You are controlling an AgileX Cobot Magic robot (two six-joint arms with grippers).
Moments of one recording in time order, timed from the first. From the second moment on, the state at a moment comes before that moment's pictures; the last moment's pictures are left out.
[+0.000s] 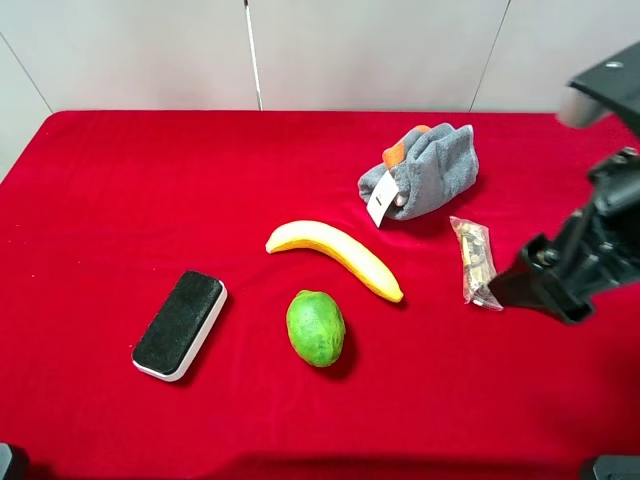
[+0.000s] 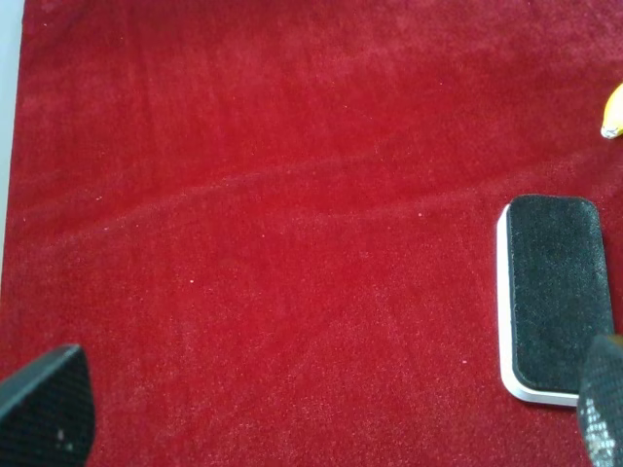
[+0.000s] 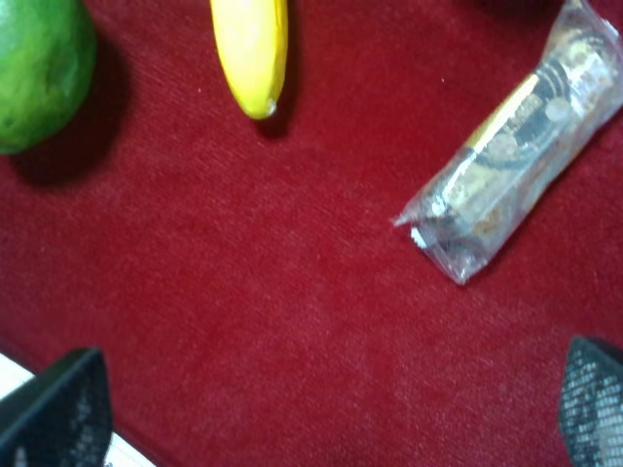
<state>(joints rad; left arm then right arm) -0.10 0.00 -0.48 -0.02 1.07 0.12 0.66 0.99 -0.68 -0.01 0.94 0.05</state>
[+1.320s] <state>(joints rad) -0.10 0.00 -0.48 -0.02 1.07 0.12 0.60 0.28 -0.50 -0.04 1.02 0.06</state>
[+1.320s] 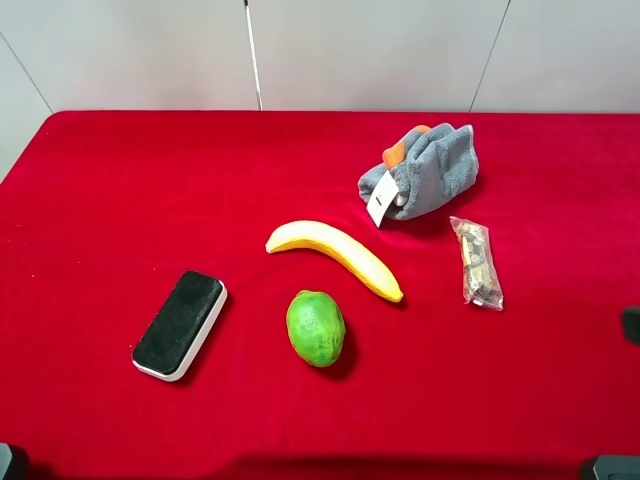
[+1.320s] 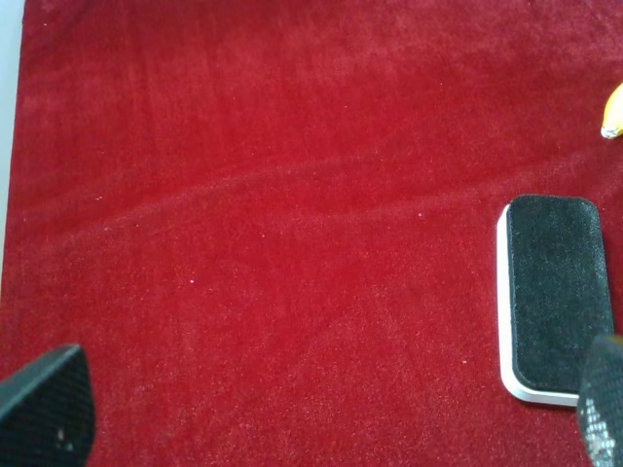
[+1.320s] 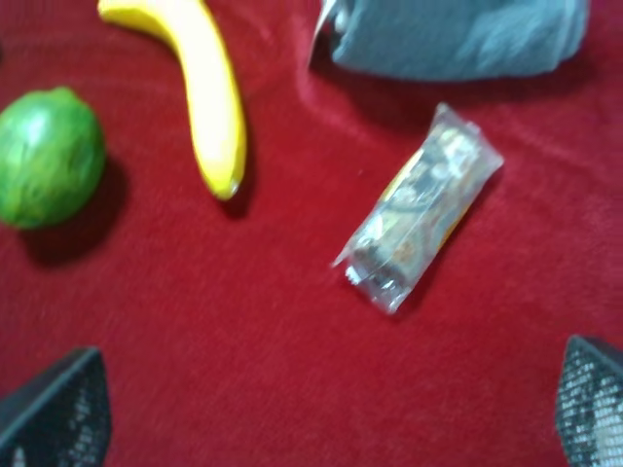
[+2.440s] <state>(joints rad) -0.10 0.00 -0.48 -0.02 1.07 0.12 0.17 -0.01 -0.50 -0.06 1.02 0.03</state>
